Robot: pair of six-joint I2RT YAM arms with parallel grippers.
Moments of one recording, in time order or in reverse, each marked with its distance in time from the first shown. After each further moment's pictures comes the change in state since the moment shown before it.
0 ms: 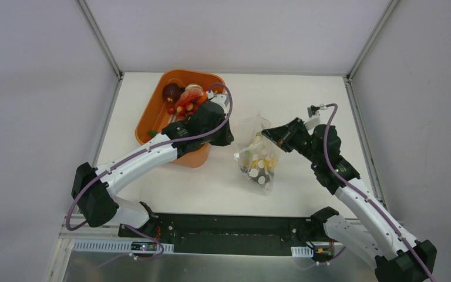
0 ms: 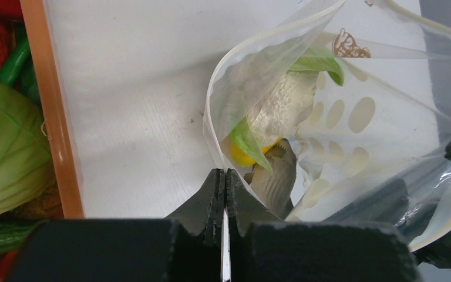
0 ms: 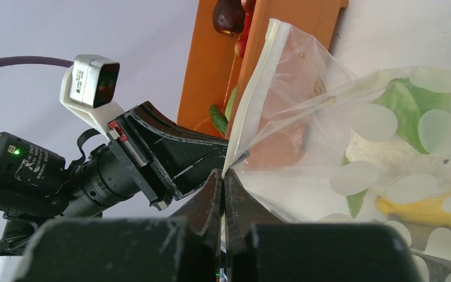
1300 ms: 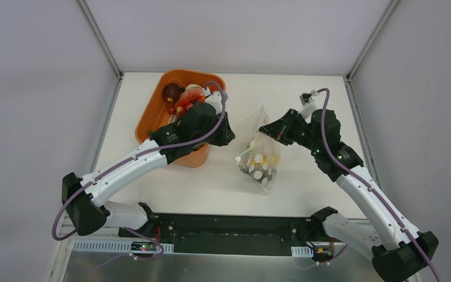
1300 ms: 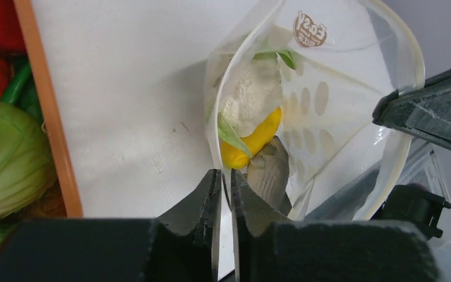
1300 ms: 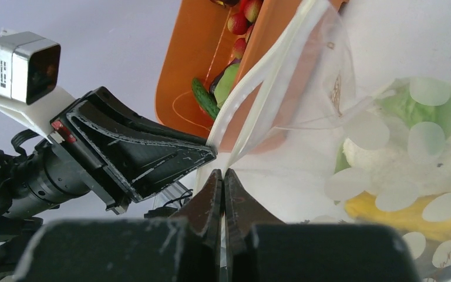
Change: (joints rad) left arm -0.028 -0.092 0.010 0.032 0.018 0.050; right arm 0.003 0.114 0.223 -0.210 -0.076 -0.217
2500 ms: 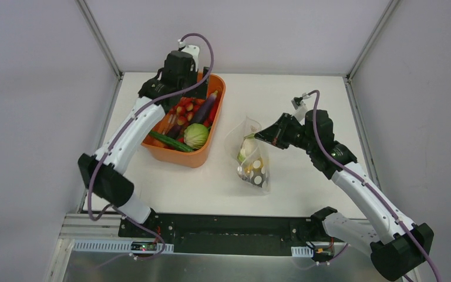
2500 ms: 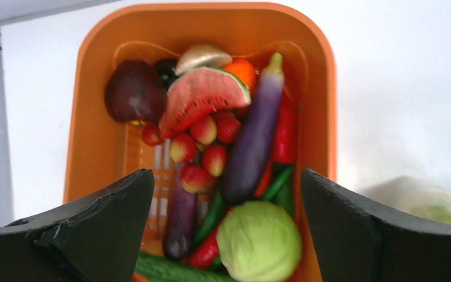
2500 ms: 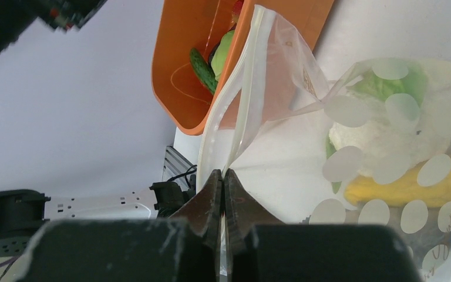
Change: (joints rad) left arm 0.375 0.198 0.397 -0.234 -0.208 0.433; right arm 0.000 0.046 -0.035 0.008 -0.098 0.029
